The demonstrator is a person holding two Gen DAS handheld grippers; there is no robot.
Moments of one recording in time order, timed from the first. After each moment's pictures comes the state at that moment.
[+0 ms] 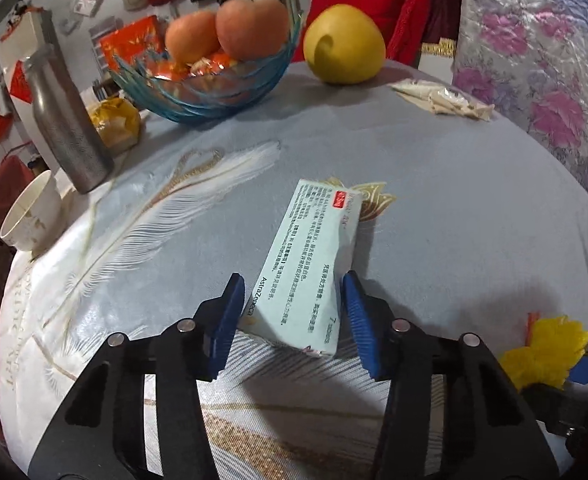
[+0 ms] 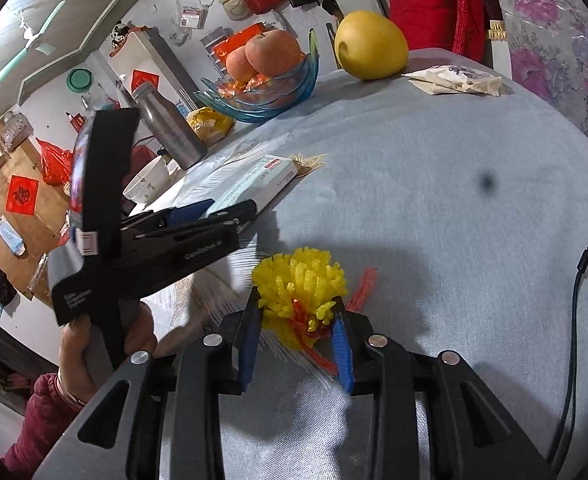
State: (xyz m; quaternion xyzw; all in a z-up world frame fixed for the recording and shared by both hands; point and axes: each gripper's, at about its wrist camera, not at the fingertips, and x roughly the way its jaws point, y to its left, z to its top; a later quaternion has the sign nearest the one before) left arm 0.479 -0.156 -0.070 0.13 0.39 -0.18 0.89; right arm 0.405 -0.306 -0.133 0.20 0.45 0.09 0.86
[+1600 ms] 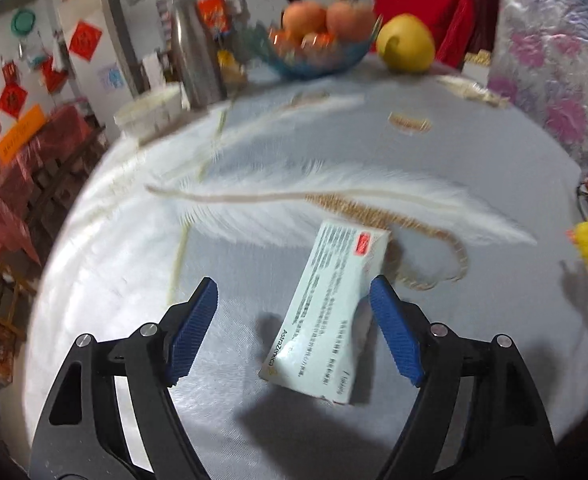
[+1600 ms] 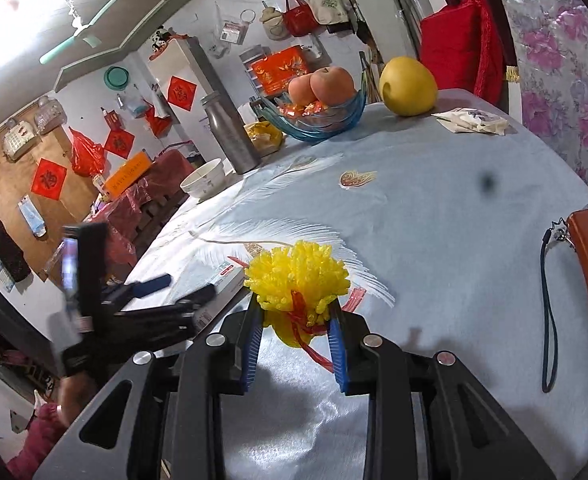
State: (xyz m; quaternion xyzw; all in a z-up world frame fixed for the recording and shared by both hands) left arm 0.363 -0.051 -0.062 0.09 0.42 -0.09 0.90; right arm 0.326 -0.280 -0.075 0.18 0.40 0.13 0.89
